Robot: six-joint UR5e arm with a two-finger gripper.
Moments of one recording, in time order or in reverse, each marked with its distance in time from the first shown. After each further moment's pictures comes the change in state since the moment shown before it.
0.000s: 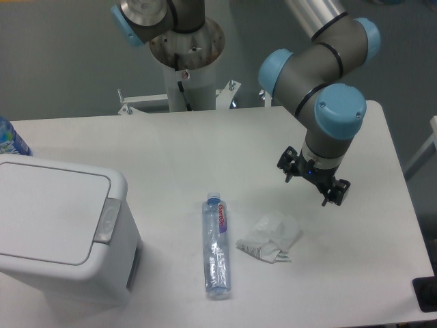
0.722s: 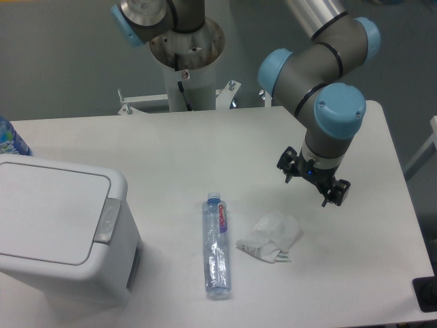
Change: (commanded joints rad) arm -0.009 0.011 0.018 0.002 -0.078 -0.073
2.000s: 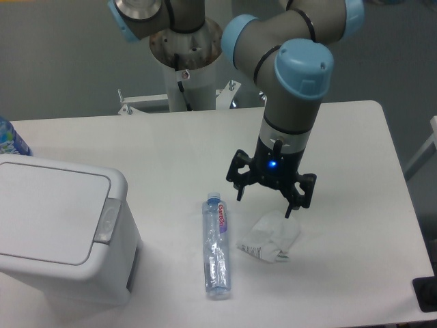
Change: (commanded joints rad) arm -0.109 0.110 0.083 -0.009 -0.190 -0.404
